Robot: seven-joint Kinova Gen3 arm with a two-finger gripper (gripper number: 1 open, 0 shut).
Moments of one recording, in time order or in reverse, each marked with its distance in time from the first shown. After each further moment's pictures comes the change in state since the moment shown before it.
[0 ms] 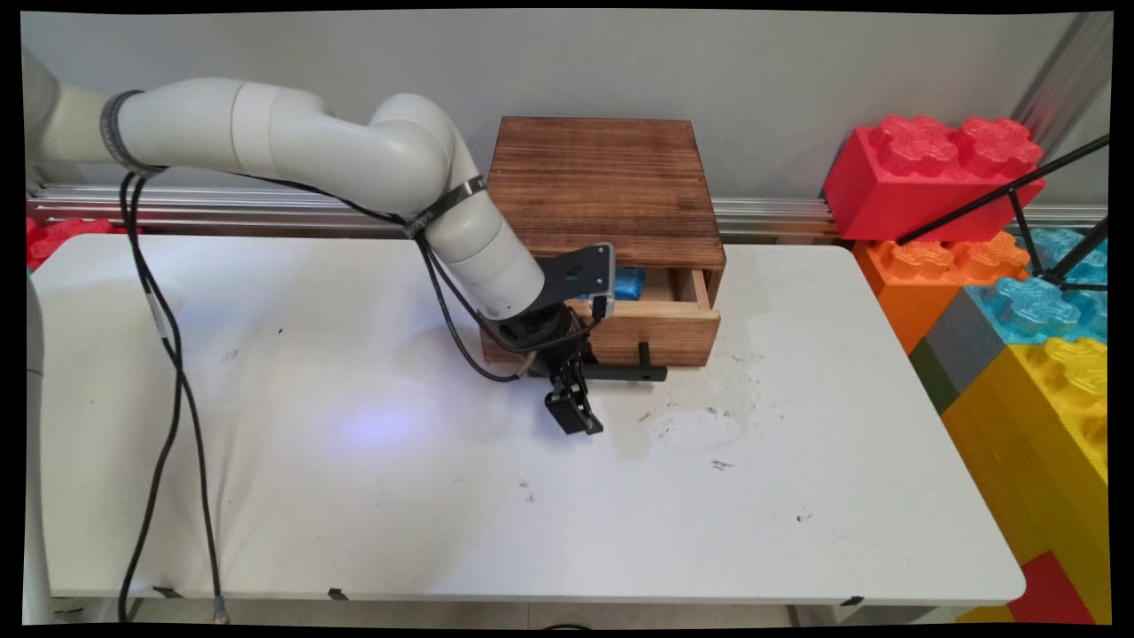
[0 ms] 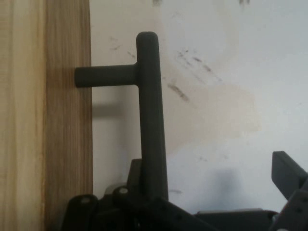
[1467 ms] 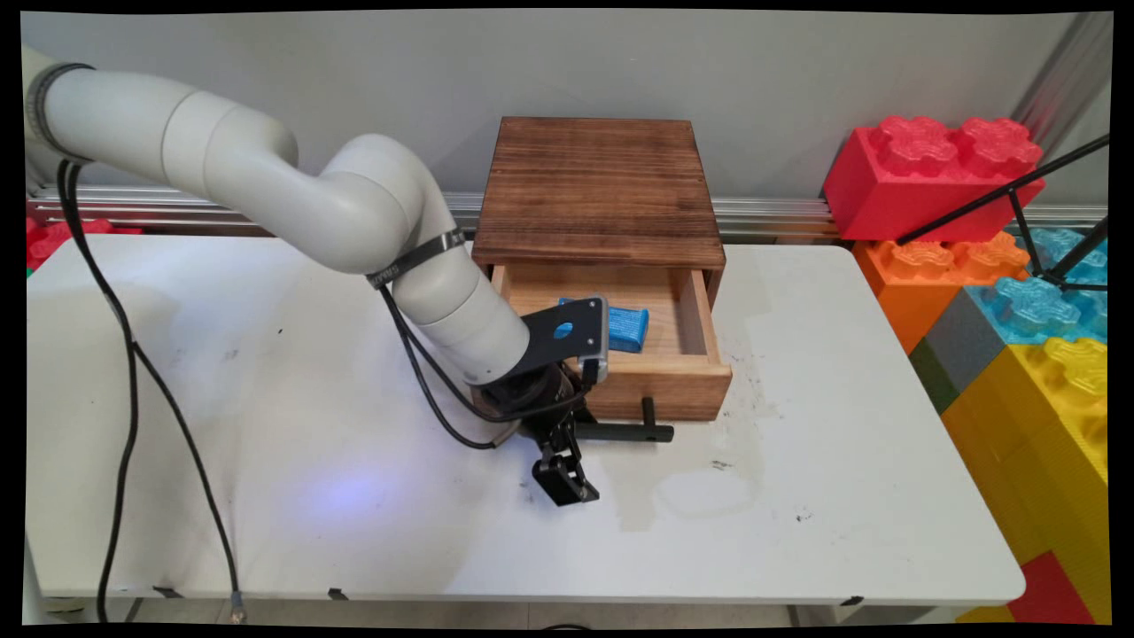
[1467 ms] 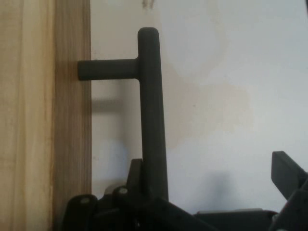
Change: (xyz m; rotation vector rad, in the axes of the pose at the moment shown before) arm -0.001 0.080 -0.008 -0.034 0.014 -0.022
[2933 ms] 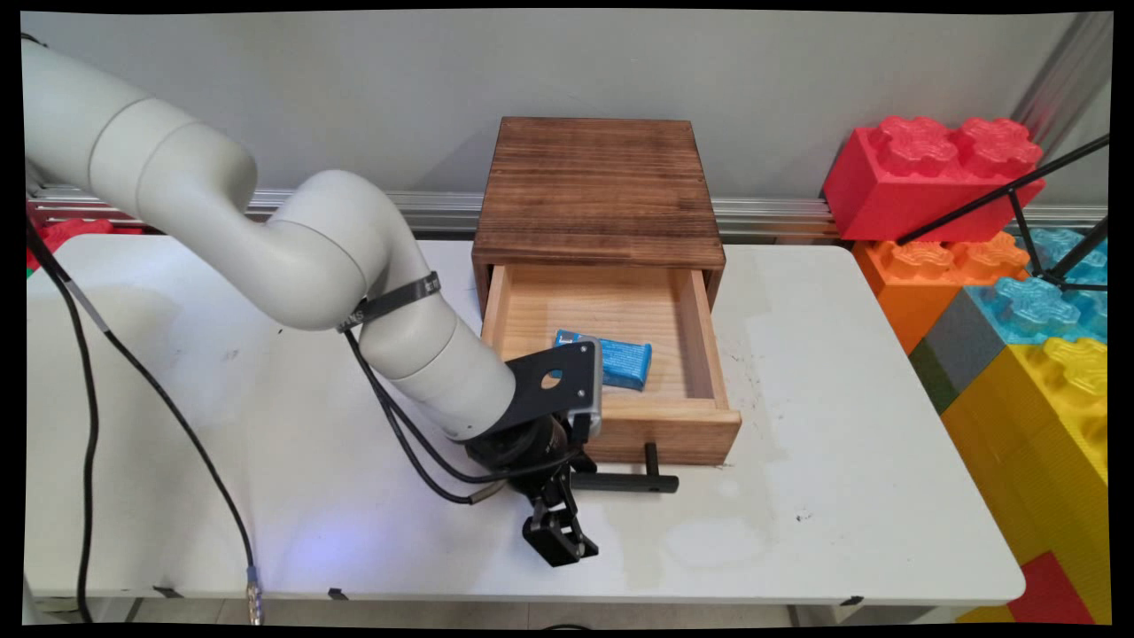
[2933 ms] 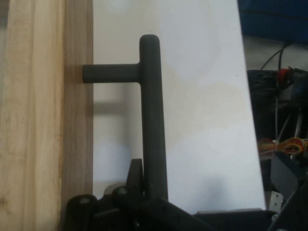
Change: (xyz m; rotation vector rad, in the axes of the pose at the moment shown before) arm -0.002 0.060 -0.007 -0.018 0.026 -0.010
